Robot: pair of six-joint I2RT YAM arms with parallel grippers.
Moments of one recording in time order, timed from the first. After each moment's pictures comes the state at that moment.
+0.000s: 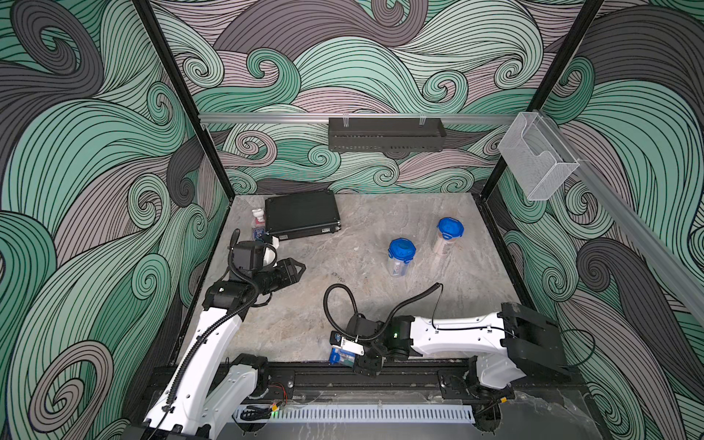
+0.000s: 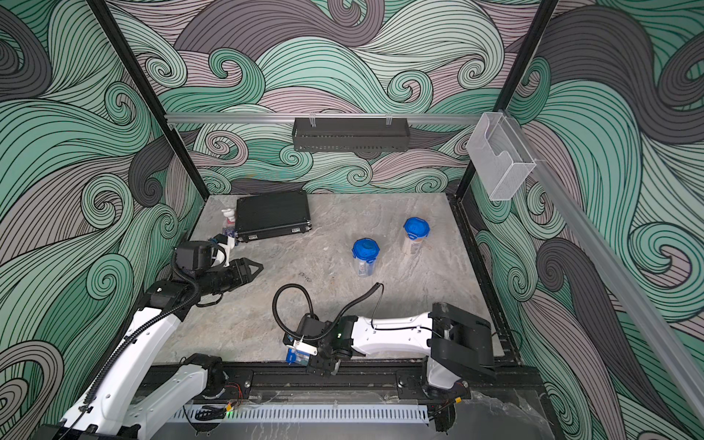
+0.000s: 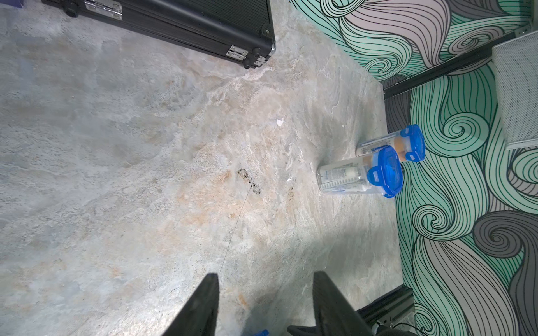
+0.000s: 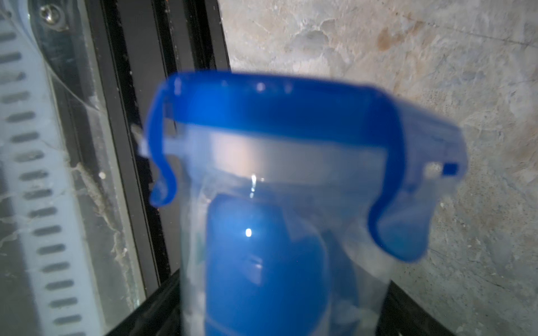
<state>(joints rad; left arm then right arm) -0.14 0.87 0.85 -0.74 0.38 -0.53 1.35 1.57 0.86 -0.44 -0.02 -0.10</state>
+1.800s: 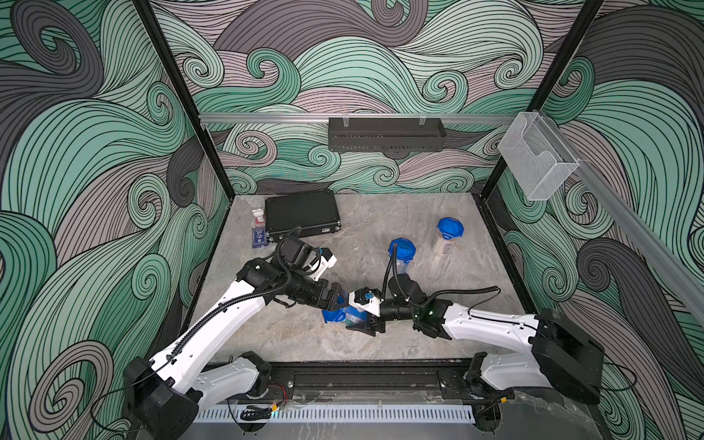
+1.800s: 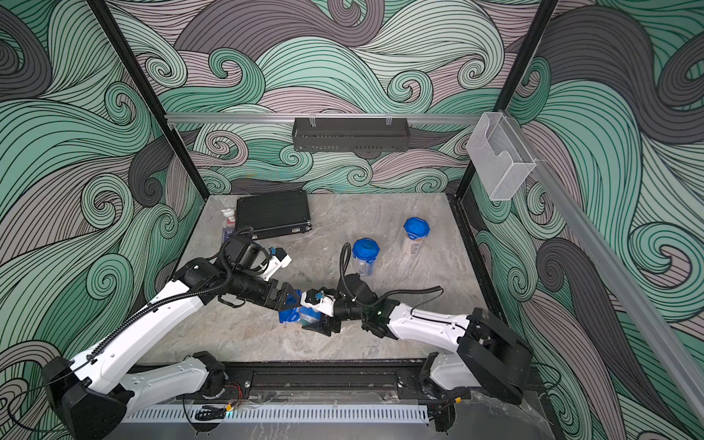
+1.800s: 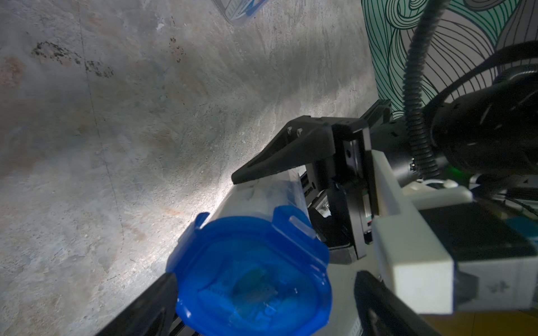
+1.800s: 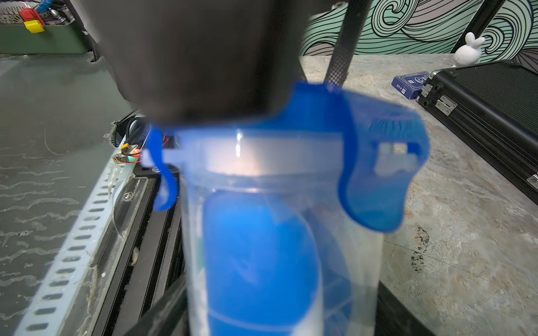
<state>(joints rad) -0.56 1.11 1.04 -1.00 0.56 -0.32 0.96 1.34 0.58 0.27 -0.48 -0.31</state>
